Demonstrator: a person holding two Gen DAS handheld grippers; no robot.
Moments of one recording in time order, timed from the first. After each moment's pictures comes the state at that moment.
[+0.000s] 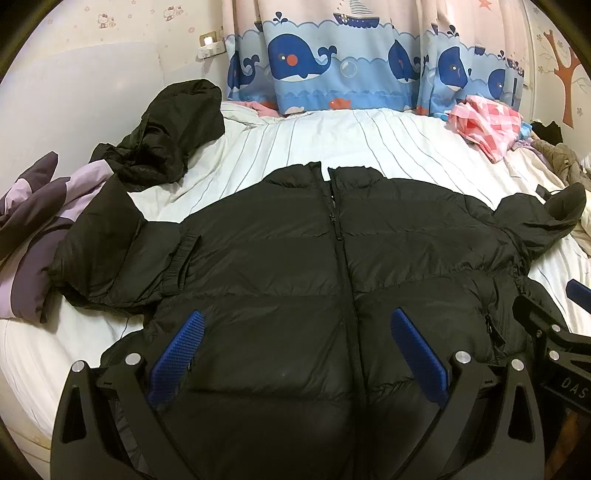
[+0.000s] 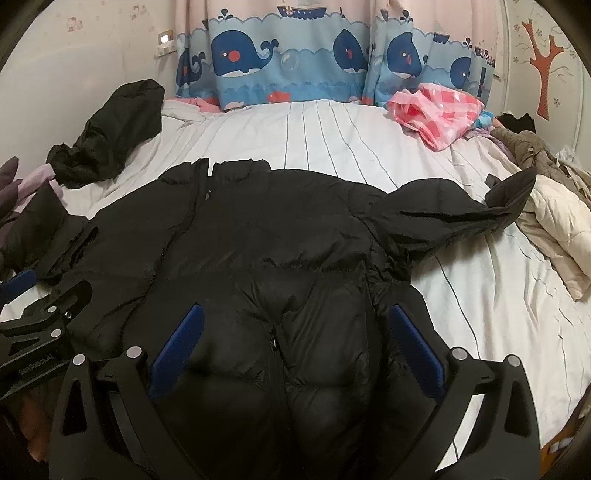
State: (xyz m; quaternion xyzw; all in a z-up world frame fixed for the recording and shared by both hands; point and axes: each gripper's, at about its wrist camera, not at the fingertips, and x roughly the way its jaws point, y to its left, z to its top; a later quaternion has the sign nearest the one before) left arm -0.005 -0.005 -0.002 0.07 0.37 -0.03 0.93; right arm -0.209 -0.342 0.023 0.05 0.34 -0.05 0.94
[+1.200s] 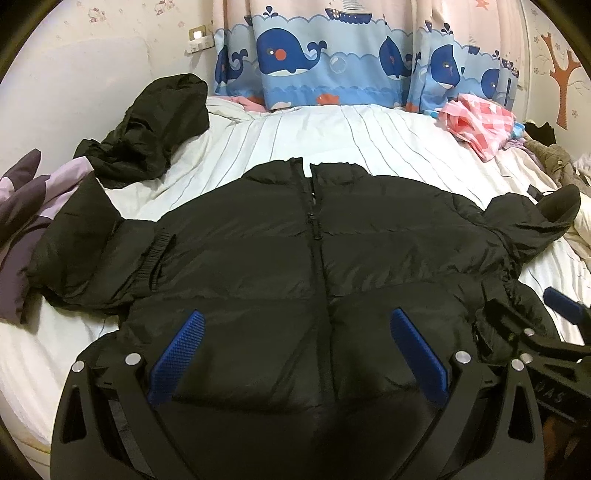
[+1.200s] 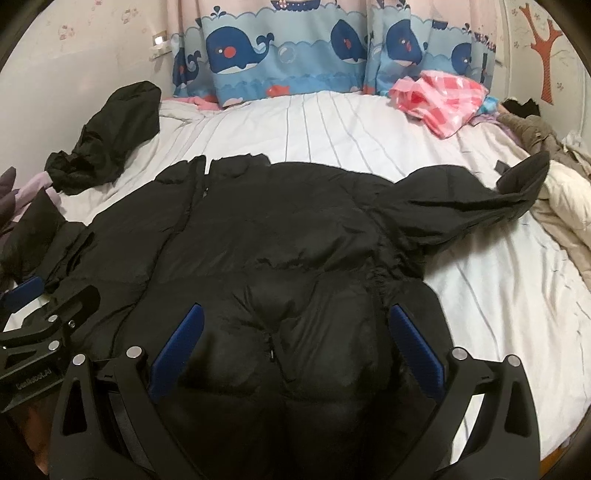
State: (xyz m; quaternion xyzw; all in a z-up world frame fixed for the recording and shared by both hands) left arm 0.006 -0.027 -0.010 0.06 0.38 -0.05 0.92; right arm -0.189 -0.352 0.005 0.08 0.35 -0.04 0.93
